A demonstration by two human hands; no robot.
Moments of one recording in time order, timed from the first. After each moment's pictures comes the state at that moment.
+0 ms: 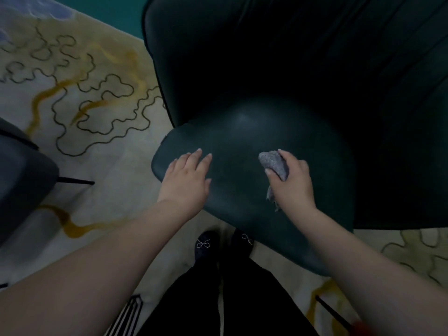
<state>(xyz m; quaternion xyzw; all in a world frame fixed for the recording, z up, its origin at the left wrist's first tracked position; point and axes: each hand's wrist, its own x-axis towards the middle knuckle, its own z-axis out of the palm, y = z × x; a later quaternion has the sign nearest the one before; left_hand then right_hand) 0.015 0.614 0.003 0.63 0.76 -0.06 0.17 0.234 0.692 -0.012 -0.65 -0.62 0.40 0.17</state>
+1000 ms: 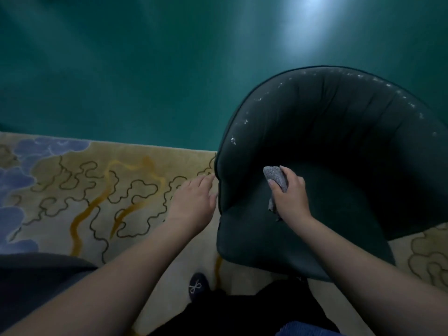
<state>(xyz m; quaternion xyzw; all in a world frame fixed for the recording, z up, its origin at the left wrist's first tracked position) -0.219 0.722 0.195 0.73 0.67 0.01 0.15 0.012 0.740 0.165 -0.73 -0.50 0.36 0.30</state>
